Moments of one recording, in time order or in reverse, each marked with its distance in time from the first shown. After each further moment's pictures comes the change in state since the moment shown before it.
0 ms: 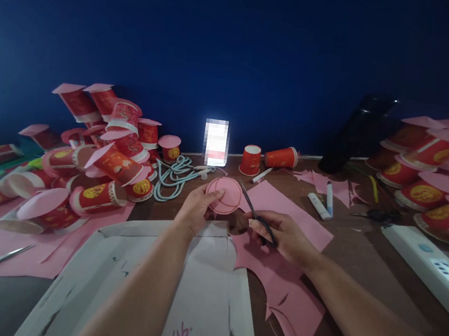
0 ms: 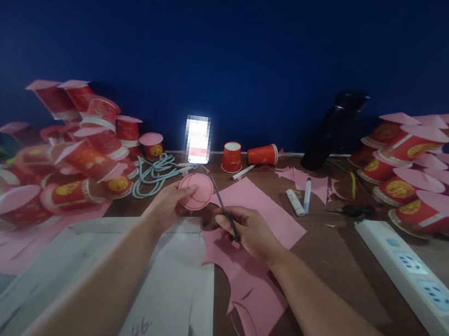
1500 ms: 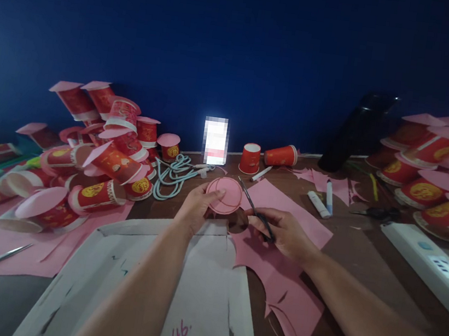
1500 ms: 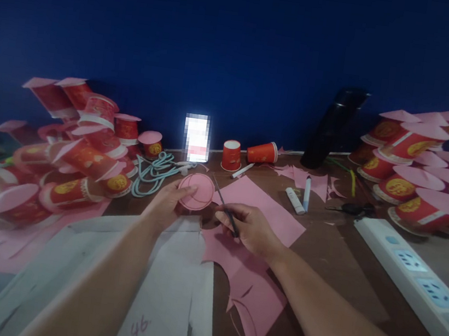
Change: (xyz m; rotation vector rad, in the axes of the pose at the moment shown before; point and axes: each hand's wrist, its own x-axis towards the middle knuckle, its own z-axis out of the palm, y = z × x) left_hand 0.003 -0.003 -0.002 0.049 -0.002 -0.027; right_hand -0.001 -0.006 0.001 -0.133 0.078 -0.035
